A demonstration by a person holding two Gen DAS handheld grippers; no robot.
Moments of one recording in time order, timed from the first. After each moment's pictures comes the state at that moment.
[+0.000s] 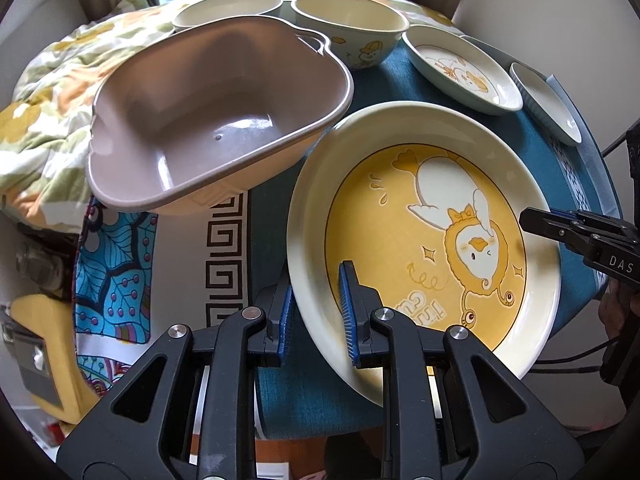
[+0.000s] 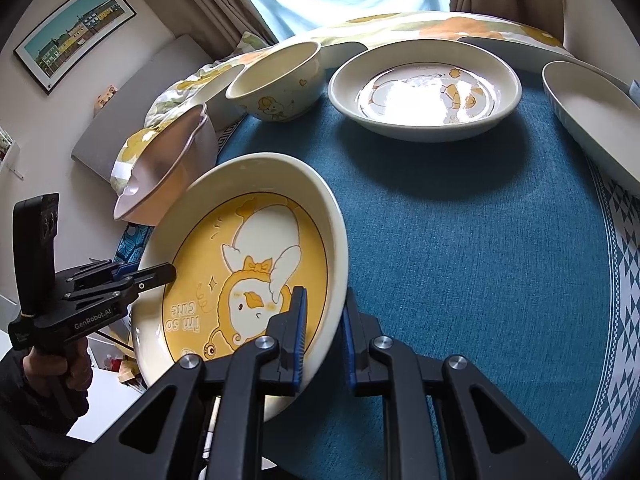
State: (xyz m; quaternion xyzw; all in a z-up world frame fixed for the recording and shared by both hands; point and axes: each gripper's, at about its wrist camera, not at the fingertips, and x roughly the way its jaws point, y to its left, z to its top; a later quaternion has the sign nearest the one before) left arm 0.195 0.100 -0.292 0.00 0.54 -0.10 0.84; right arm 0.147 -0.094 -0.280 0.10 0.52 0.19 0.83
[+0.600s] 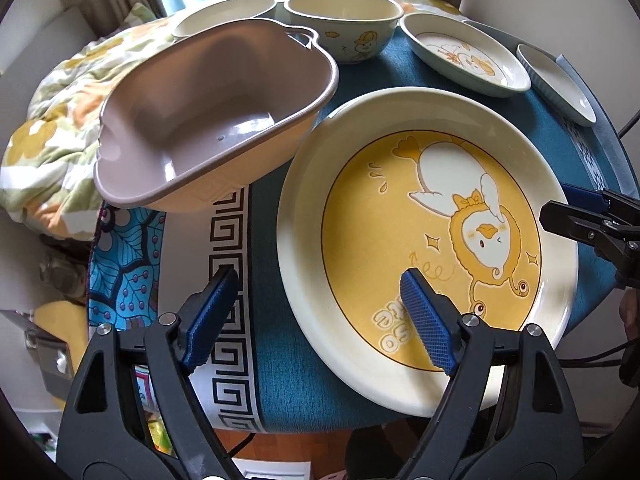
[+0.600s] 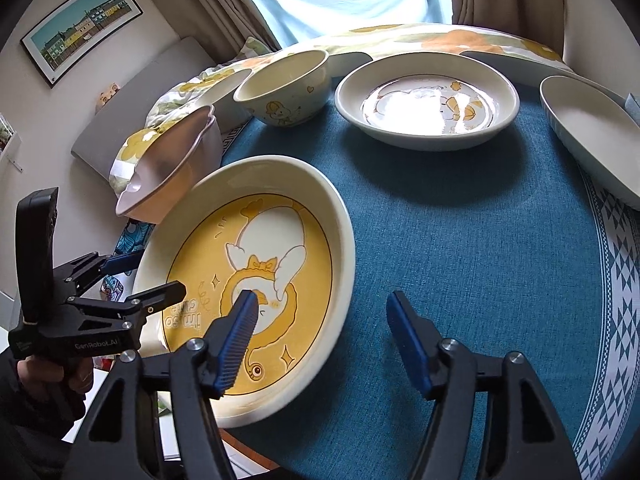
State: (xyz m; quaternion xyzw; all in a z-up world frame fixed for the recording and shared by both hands) left arm 0.186 0.084 -0.291 0.05 0.54 -0.07 0.84; right arm 0.138 -0.090 -0.275 0.08 0.50 0.18 0.84
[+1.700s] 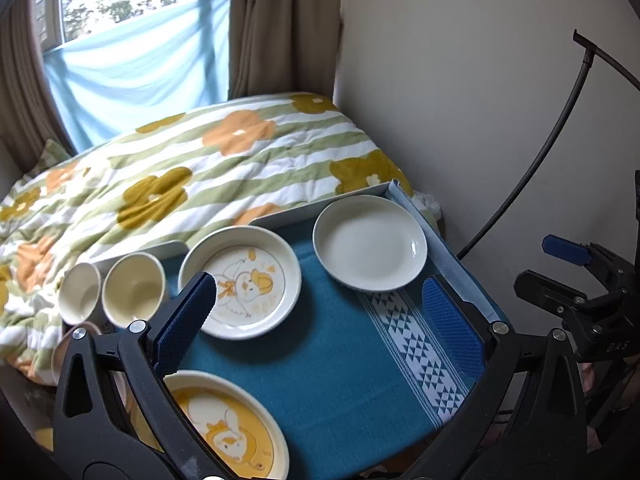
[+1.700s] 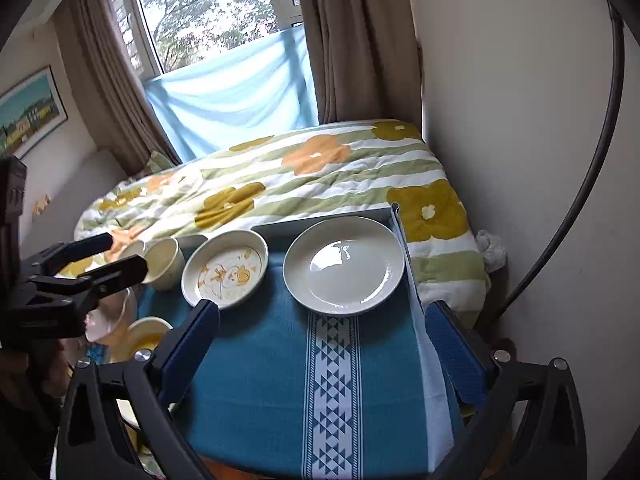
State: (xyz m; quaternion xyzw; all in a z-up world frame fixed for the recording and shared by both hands) left arm 0.258 -0.167 -0.091 0.07 0.40 -0.24 0.88; right arm 0.100 -0.304 -0.099 0.12 0.38 -0.01 0.92
